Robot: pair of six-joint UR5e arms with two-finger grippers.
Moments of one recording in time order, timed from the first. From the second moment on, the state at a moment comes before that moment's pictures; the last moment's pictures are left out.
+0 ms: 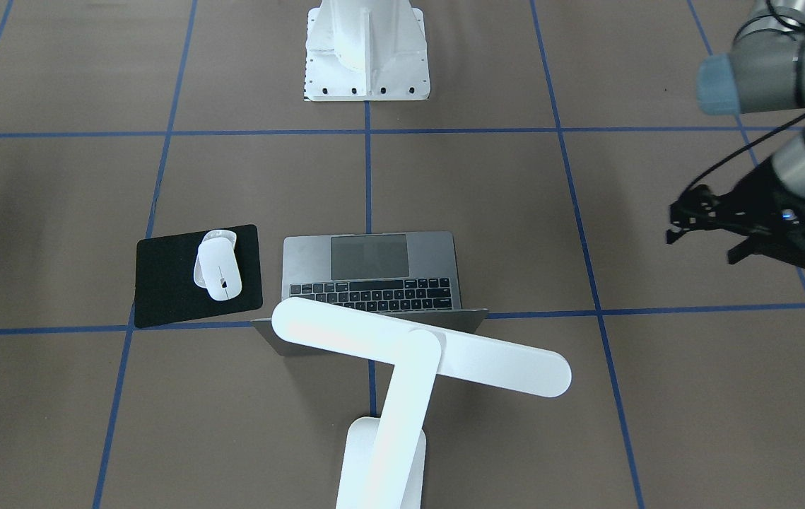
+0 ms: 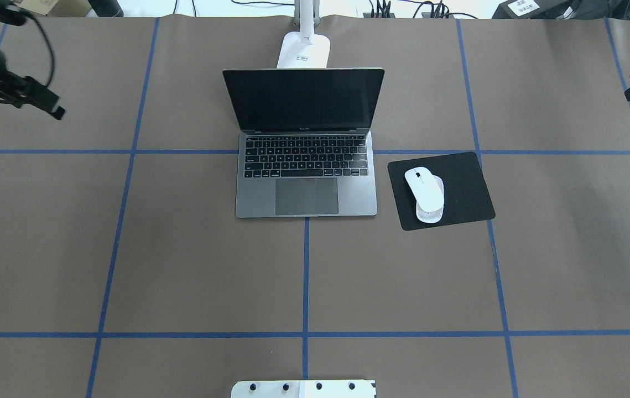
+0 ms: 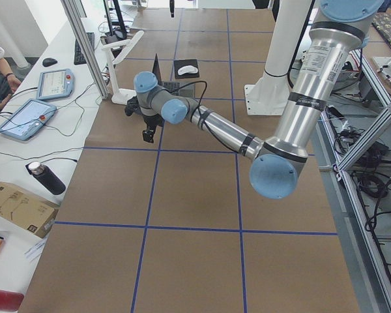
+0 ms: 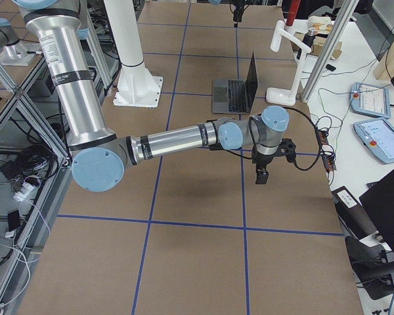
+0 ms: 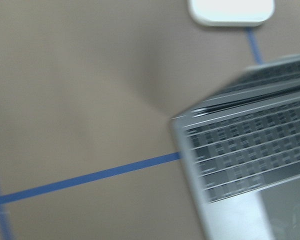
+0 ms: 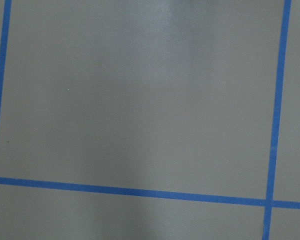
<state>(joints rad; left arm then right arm) -1.22 -1.84 -1.71 -1.66 -2.37 -0.26 1.38 -1.32 1.56 -1.57 2.31 0.24</state>
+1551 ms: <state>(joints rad) -1.44 -1.68 -1.58 -1.65 -2.42 0.02 1.42 -1.53 1.76 -1.57 2.32 0.23</state>
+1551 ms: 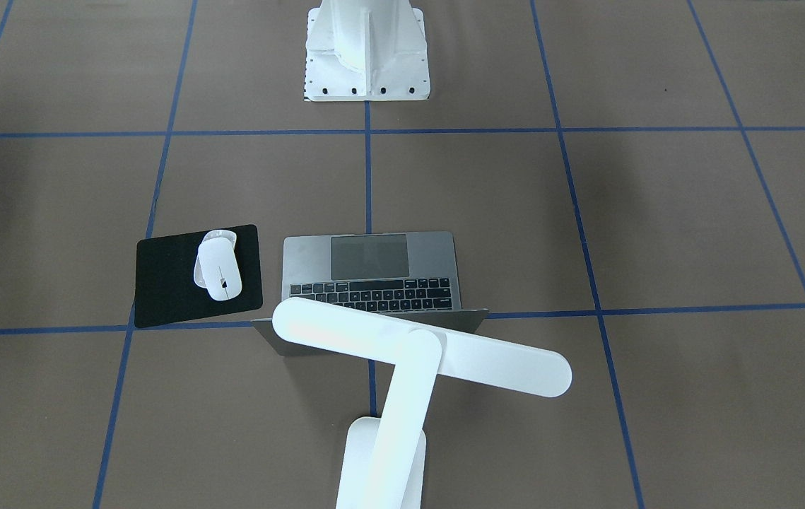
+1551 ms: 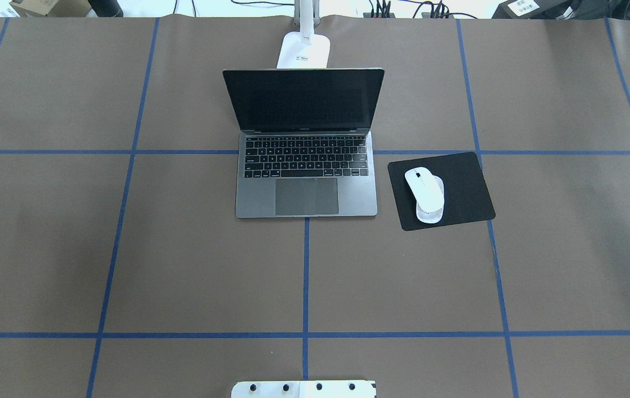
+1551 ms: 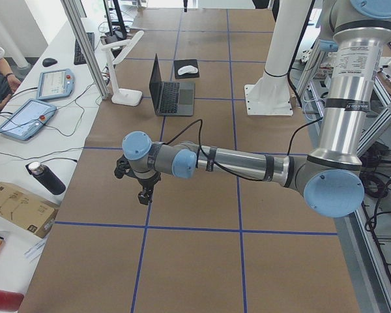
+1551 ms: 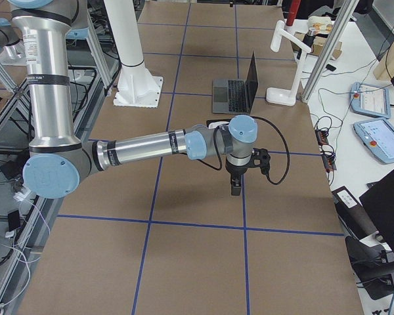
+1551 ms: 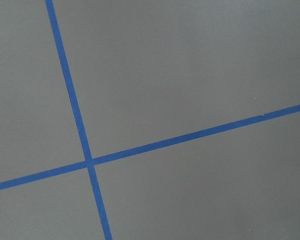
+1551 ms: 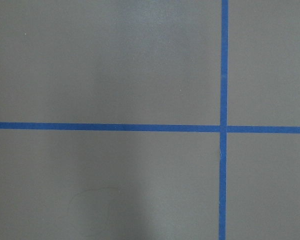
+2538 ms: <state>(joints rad) -1.45 -1.63 -1.64 -1.65 -2.42 0.01 1.42 -1.55 1.78 -1.57 2.32 0.24</state>
